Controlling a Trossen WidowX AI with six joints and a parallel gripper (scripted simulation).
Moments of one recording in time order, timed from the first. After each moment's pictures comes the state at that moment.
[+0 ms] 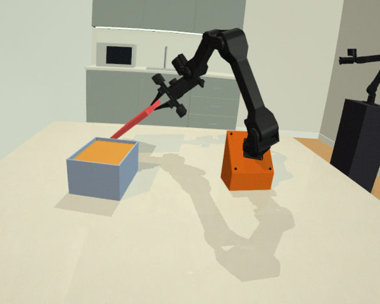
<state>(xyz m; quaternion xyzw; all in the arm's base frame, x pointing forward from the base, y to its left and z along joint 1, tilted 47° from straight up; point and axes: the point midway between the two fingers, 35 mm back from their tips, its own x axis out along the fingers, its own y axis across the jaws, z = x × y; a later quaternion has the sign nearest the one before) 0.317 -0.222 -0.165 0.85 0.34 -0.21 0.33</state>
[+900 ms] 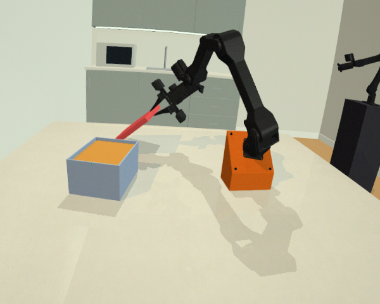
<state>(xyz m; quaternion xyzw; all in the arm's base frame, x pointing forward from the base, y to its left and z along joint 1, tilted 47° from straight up) 0.315 -0.206 -0.180 0.86 0.34 -0.21 0.33</state>
